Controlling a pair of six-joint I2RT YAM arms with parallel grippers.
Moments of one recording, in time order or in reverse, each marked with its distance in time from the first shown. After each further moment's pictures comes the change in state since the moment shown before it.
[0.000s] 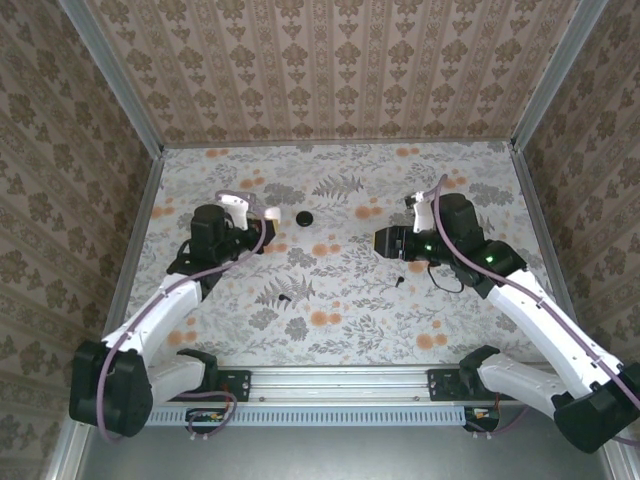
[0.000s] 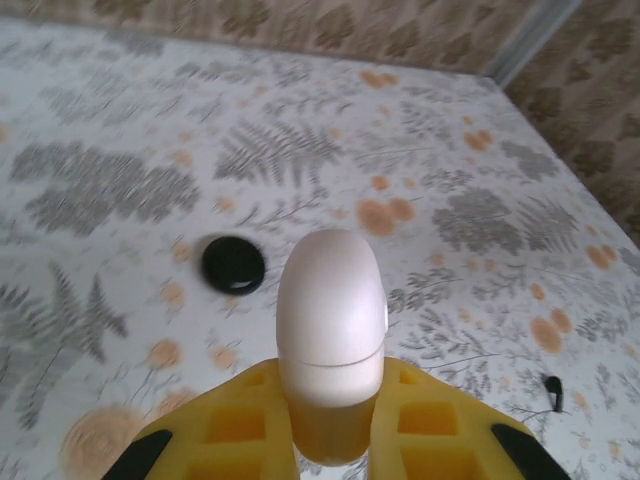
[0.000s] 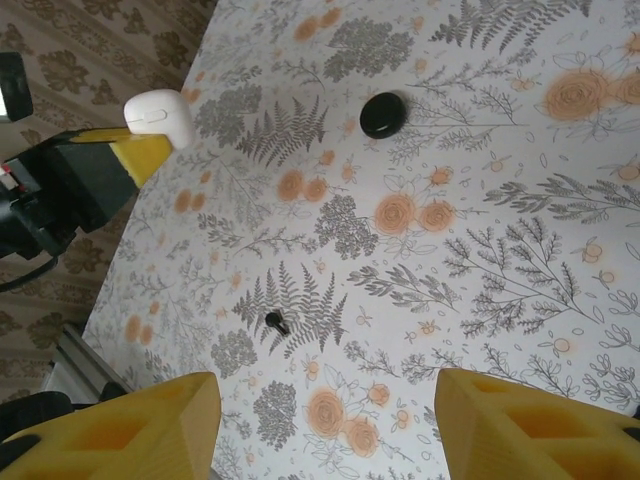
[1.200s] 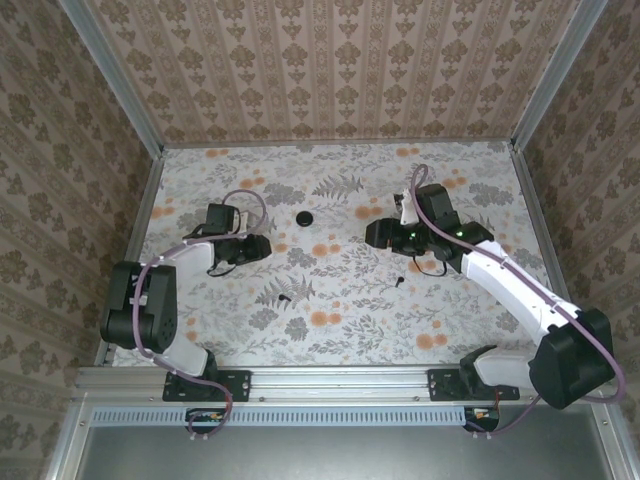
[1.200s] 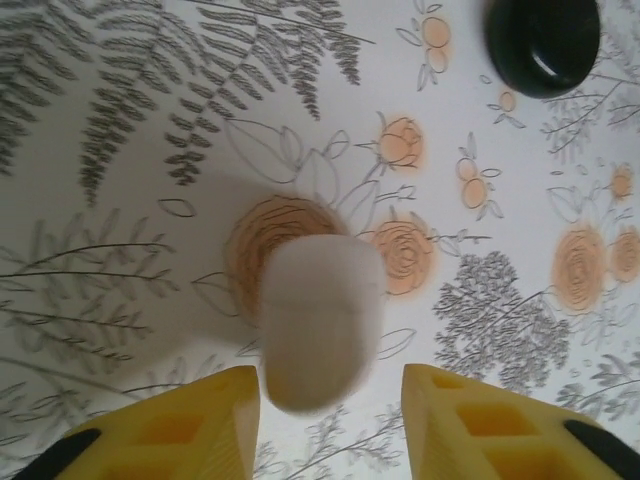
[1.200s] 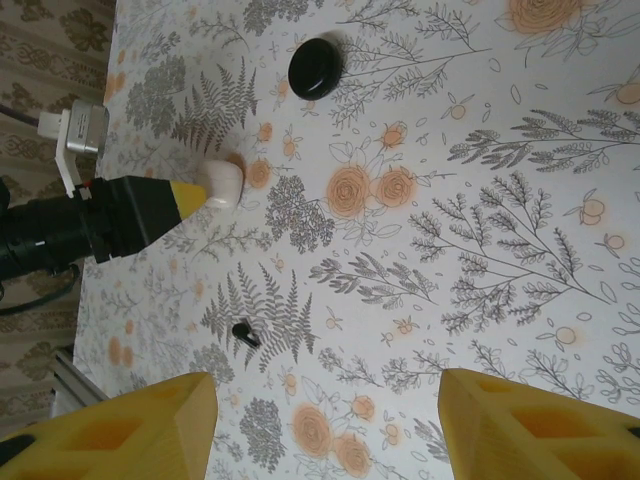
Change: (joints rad) left arm 0.109 0.420 0.131 -0.270 -0.044 -0.034; right arm -0.059 0.251 0.001 0.087 -0.072 0.103
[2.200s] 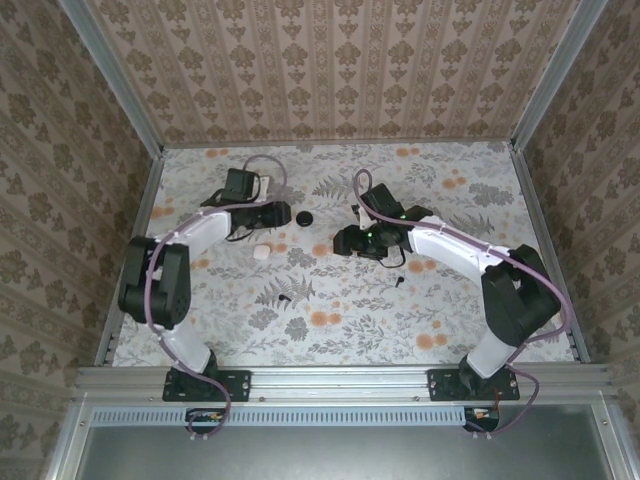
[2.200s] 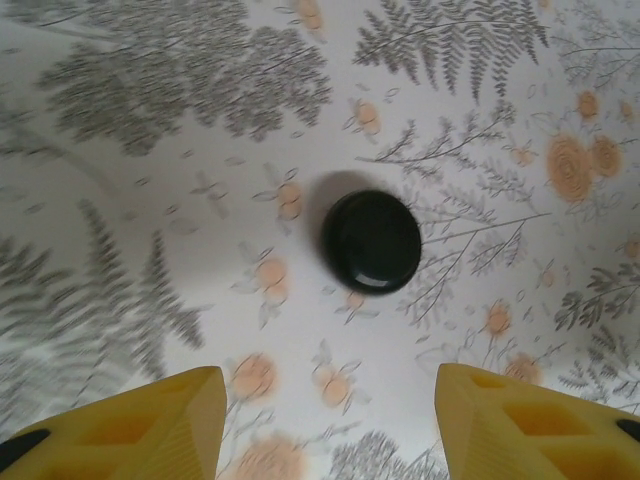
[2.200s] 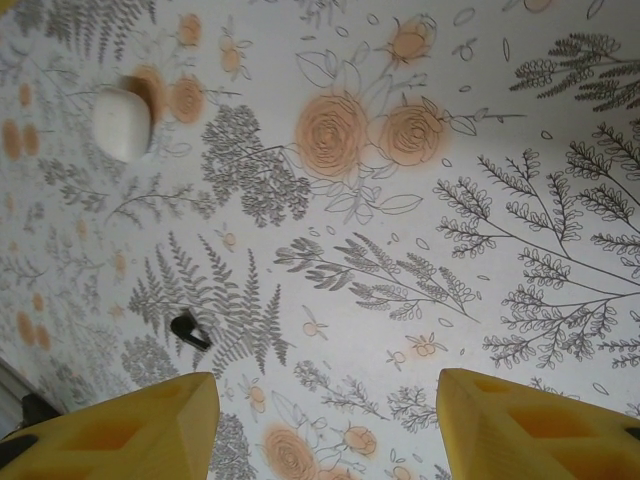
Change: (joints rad) left arm -0.117 0.211 0.371 -0.025 -0.022 0.050; right arm 0.159 0.392 0.196 -0.051 0.068 0.005
